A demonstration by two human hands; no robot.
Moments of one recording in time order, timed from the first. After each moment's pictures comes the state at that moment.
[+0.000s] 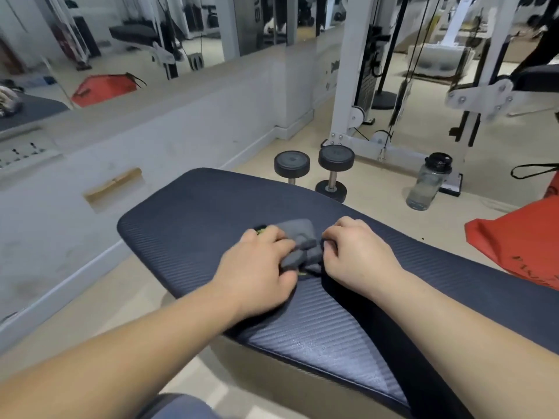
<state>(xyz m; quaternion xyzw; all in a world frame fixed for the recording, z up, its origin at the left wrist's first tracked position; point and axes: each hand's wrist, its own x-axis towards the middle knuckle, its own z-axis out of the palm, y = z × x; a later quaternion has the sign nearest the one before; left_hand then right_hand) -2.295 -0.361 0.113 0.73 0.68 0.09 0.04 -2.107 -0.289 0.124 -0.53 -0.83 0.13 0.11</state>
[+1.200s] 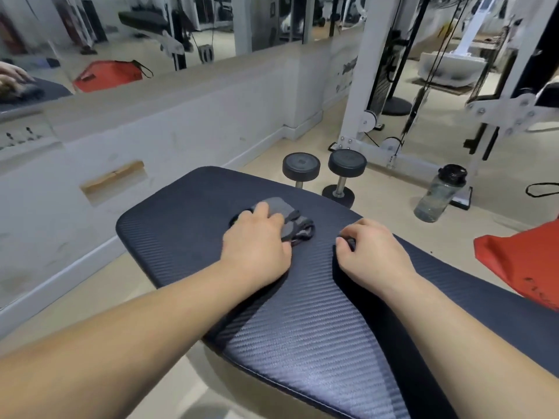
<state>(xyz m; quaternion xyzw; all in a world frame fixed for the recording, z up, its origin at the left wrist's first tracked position) -2.323 -0.306 0.114 0.63 0.77 0.09 0.00 -2.134 -0.254 0.119 -0.60 -0.78 0.16 0.12</state>
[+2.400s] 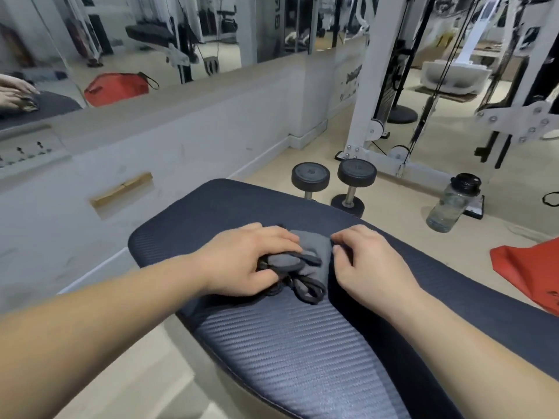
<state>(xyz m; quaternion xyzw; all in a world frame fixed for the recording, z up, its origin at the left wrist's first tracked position) -2.413 -0.306 0.113 0.82 0.54 0.12 0.10 -2.168 -0.260 0.120 -0.53 -0.81 0.16 0.19</state>
